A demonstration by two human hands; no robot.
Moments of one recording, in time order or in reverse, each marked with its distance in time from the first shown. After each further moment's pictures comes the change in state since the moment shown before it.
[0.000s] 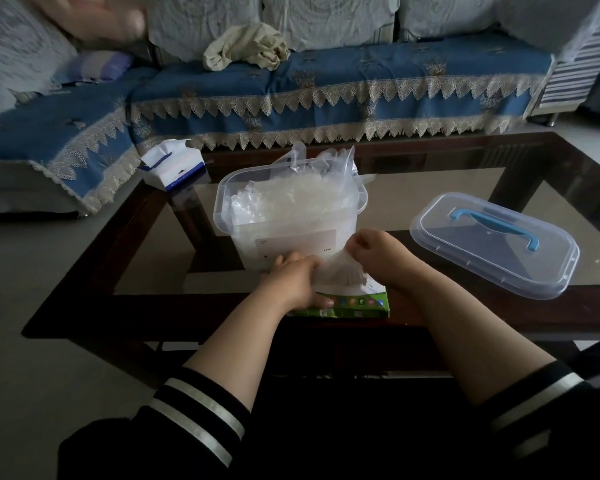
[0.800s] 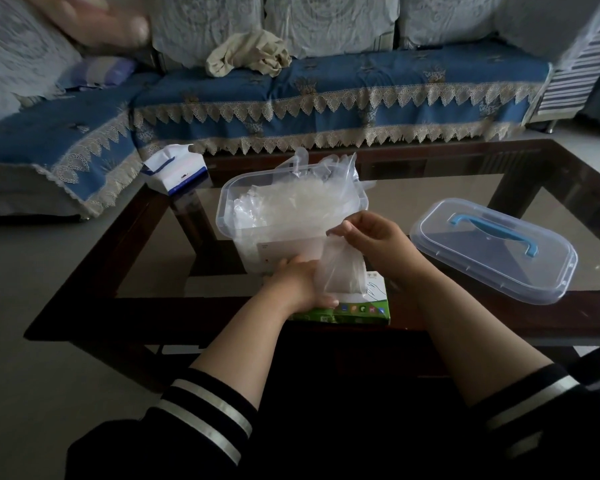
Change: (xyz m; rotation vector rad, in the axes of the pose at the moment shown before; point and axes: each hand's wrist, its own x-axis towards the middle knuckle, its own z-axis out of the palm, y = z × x) left_hand 0.005 0.006 -0.003 0.075 -0.047 0.031; right_hand -0.006 -0.008 -0.006 0.561 0.012 -0.125
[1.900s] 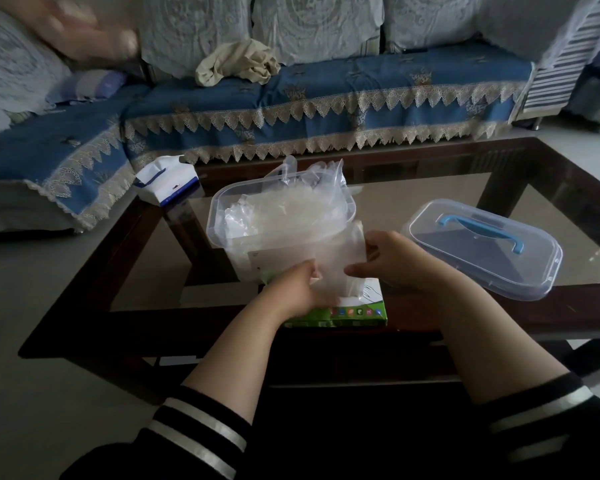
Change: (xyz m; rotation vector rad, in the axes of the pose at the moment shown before) left_hand -0.009 0.007 0.000 -0.350 0.083 0.064; right_hand -0.002 0.001 -0.036 -0.607 -0.168 0.106
